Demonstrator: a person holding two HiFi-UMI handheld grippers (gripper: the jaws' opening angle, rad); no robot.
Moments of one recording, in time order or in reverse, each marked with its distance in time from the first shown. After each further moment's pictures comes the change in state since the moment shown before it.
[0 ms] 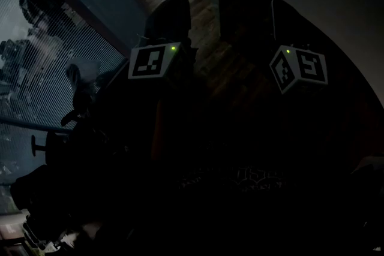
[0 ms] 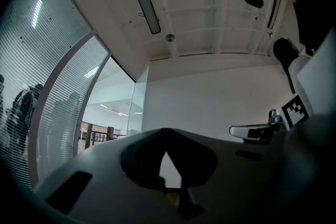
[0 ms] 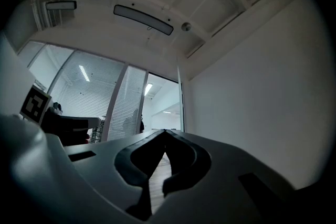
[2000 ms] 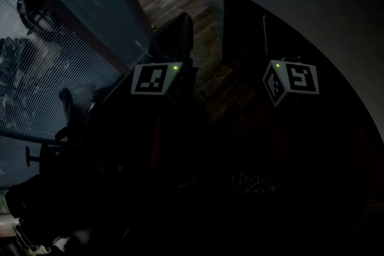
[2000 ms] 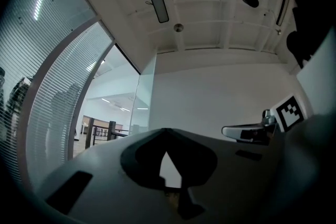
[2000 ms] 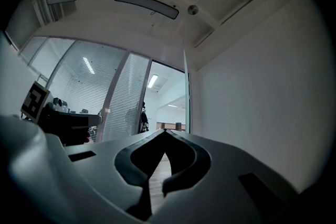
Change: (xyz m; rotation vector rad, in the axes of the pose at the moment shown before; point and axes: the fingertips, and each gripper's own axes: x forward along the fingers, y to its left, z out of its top) left arm 0.133 0.081 -0.065 -0.033 0.048 0.022; right arm 0.173 -0.027 -0.065 -0.038 0.074 0.079
